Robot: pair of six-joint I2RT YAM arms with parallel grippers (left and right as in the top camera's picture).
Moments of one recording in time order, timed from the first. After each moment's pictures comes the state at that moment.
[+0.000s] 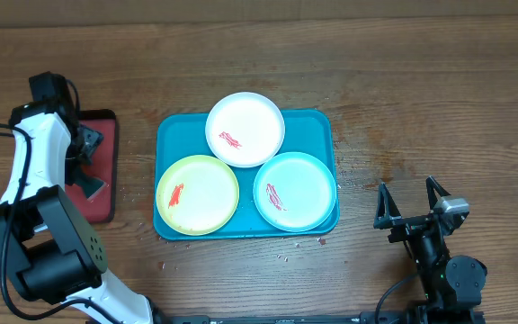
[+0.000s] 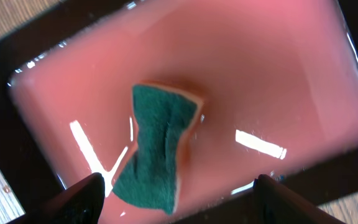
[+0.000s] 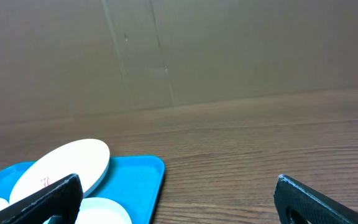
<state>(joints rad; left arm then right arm) 0.36 1.88 1.43 -0.93 -0.28 -0.79 0.00 0.01 0.02 -0.02 -0.18 0.19</state>
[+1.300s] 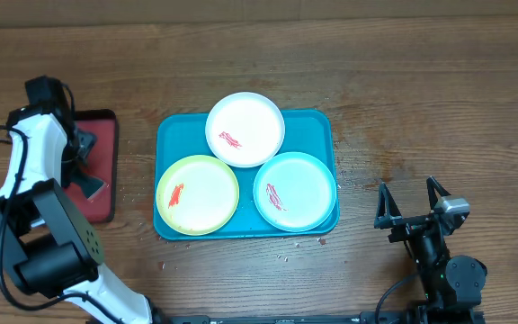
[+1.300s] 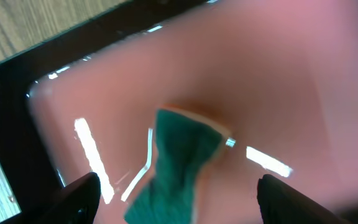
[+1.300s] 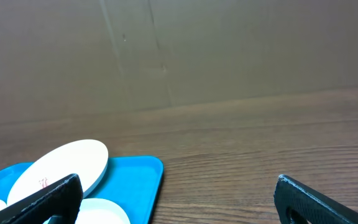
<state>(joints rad) 0.40 1.93 1.43 -0.91 -0.34 -0.84 0.00 0.01 0.02 -0.02 -0.18 0.19</state>
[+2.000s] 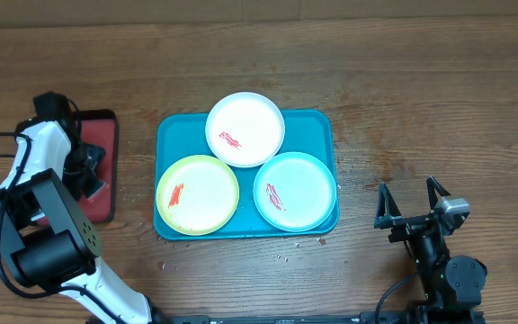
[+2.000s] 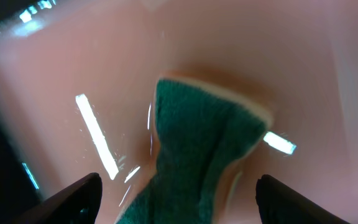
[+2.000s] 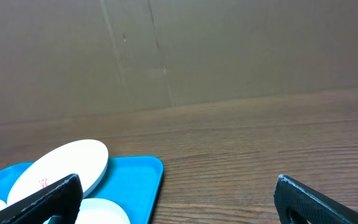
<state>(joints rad) 0.41 1.97 1.33 -0.86 -0.25 -0.84 0.00 0.01 0.02 -0.02 -0.18 0.19</state>
